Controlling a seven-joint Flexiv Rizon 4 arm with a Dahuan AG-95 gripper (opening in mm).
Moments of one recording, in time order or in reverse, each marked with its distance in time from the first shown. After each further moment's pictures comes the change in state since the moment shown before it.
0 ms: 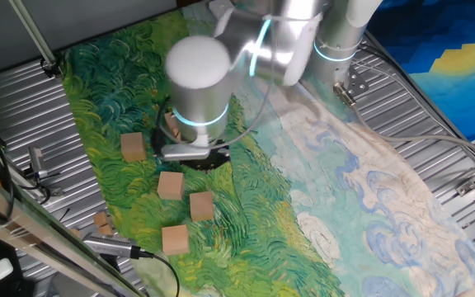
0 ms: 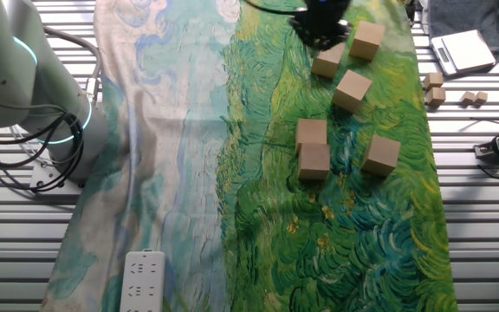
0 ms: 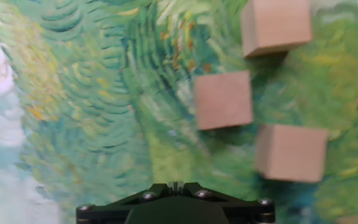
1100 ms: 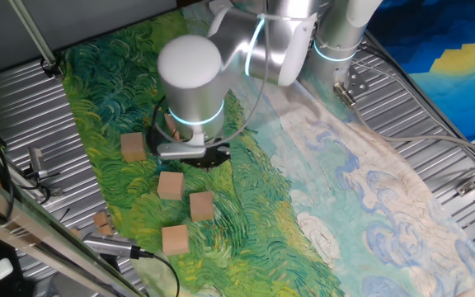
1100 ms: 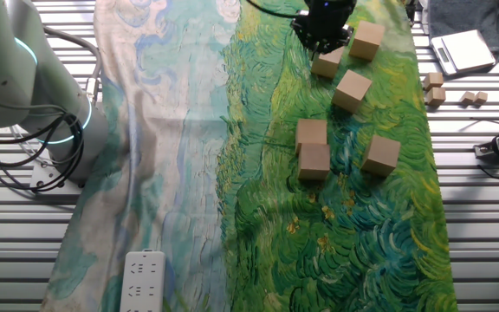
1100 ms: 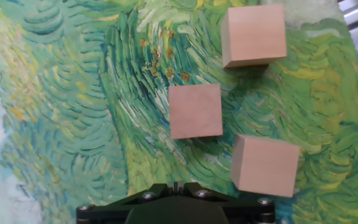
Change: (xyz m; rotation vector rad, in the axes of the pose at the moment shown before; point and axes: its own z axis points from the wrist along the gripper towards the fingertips) arm 0.005 0.005 -0.004 -0.036 0.040 0.048
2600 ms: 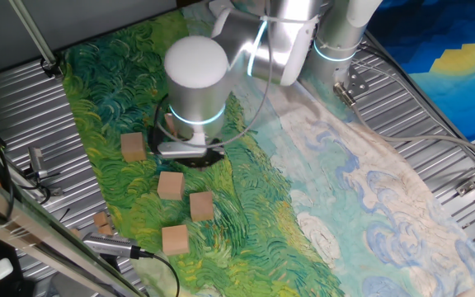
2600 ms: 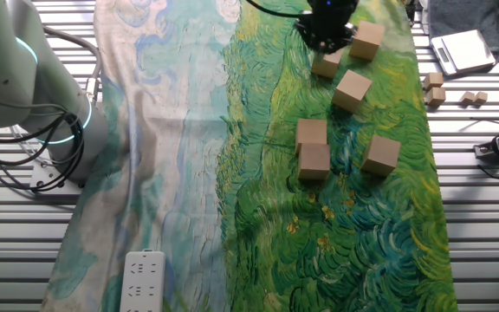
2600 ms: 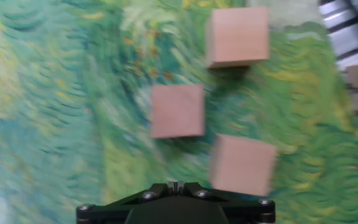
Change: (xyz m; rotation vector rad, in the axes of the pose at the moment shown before) arm 0.013 -0.038 -0.006 0.086 -0.031 -0.069
